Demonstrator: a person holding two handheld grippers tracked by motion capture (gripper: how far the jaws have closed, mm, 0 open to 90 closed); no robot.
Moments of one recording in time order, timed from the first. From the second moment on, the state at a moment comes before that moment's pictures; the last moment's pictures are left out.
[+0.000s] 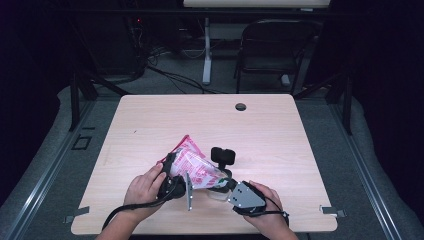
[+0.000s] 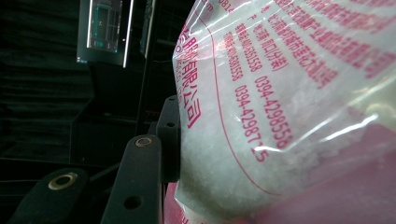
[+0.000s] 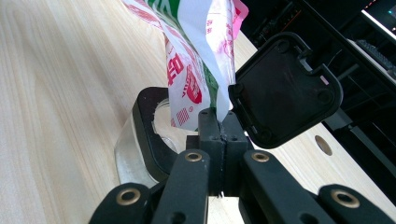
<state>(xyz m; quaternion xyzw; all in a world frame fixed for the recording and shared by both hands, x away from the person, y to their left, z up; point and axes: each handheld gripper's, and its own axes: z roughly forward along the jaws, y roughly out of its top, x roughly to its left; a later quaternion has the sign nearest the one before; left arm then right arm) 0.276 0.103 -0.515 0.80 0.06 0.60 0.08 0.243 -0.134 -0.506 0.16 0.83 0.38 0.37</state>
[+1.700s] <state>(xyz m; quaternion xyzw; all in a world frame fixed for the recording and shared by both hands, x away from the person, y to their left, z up) 0.274 0.098 -0.508 0.78 0.03 0.62 0.06 0.241 -0.137 -0.510 0.16 0.83 0.38 0.37</state>
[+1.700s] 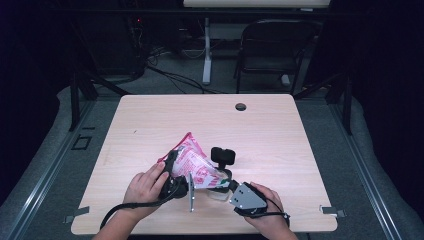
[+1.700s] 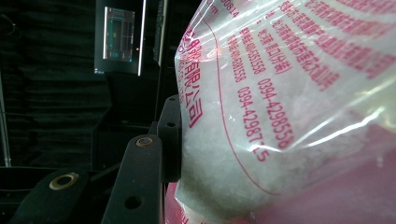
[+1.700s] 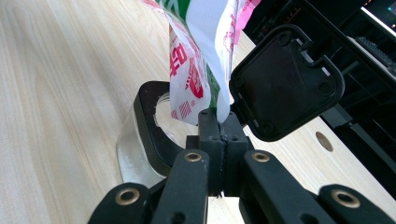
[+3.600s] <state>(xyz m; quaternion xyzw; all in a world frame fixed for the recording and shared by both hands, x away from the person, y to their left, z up) 0.272 0.091 -0.501 0.77 0.01 0.64 0.05 0.243 -0.140 -0.512 0.17 0.83 0.38 0.37</state>
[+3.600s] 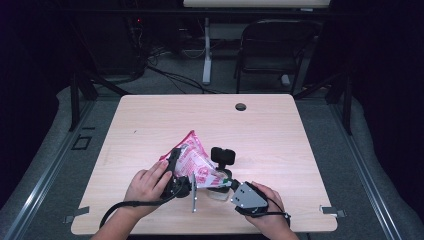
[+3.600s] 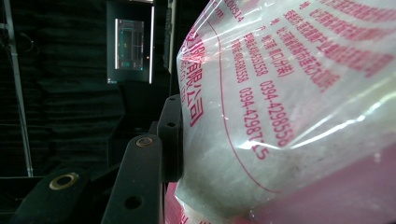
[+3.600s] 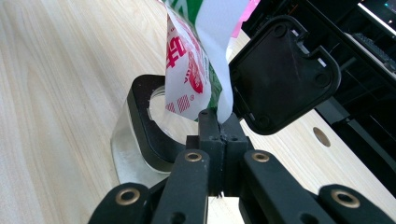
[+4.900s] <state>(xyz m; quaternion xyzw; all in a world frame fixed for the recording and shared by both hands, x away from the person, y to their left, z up) 0.272 0.089 -0.499 0.76 0.00 0.64 0.05 0.245 -0.141 -0.514 0.17 0.83 0.37 0.37</state>
